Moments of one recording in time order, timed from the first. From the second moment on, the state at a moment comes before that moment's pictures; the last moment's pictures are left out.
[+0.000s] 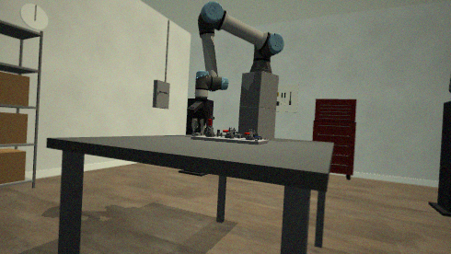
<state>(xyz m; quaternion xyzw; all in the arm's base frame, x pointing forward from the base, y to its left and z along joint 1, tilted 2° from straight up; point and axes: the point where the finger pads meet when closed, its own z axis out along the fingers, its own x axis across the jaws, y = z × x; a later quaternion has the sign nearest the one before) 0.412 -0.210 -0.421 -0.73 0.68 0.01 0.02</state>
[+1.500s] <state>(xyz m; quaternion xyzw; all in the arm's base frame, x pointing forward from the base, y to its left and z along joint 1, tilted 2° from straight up) 0.412 -0.210 -0.428 -0.73 0.68 0.01 0.02</state>
